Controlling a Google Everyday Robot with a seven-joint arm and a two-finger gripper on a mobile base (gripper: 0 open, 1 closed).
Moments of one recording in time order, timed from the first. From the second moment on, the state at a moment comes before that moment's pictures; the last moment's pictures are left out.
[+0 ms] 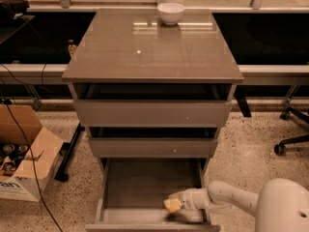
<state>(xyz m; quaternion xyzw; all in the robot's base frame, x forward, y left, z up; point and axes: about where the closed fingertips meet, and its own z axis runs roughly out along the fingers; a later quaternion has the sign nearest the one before) 0.521 -0.090 0.215 -0.28 0.86 0.37 0.24</state>
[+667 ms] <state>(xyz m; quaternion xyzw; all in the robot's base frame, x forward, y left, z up) 0.524 -0.089 0.265 -0.29 0.83 0.39 0.26</state>
